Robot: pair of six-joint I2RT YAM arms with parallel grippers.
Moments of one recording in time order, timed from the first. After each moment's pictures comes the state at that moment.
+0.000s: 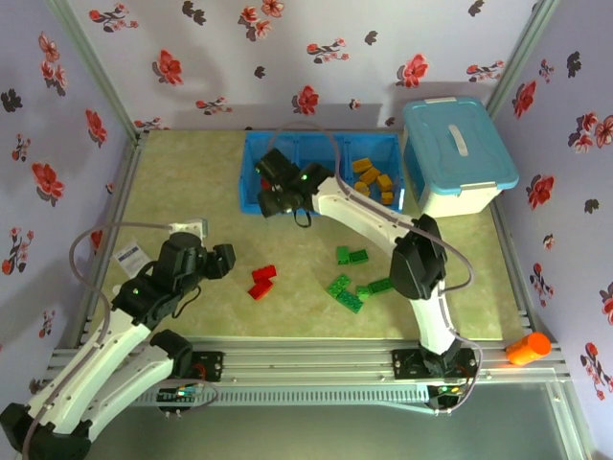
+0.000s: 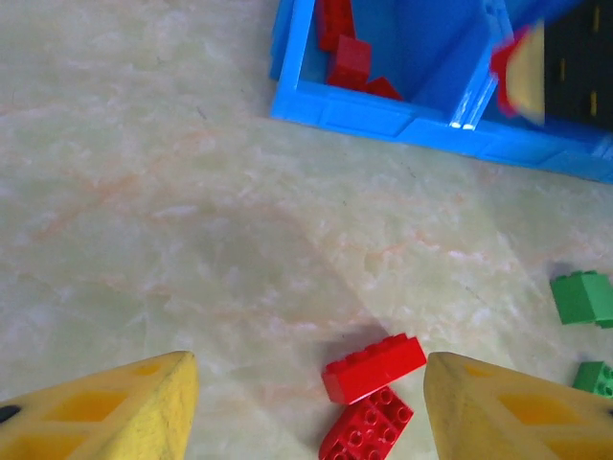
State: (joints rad) left arm -0.59 0.65 0.65 -0.68 -0.20 -0.56; right arm 0.87 2.09 2.00 -0.90 0.17 0.41
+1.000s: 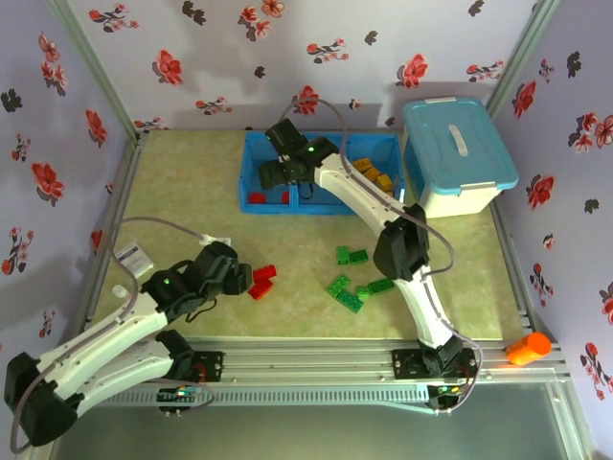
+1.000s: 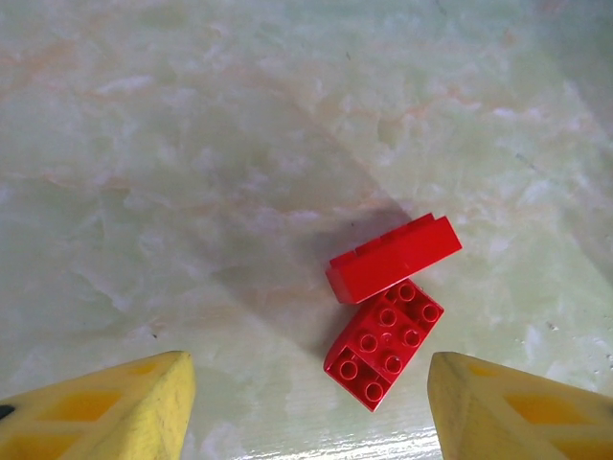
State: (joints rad) left arm -0.82 0.85 0.63 -0.73 -0.29 -0.65; right arm 0.75 2.23 2.24 -0.97 0.10 0.40
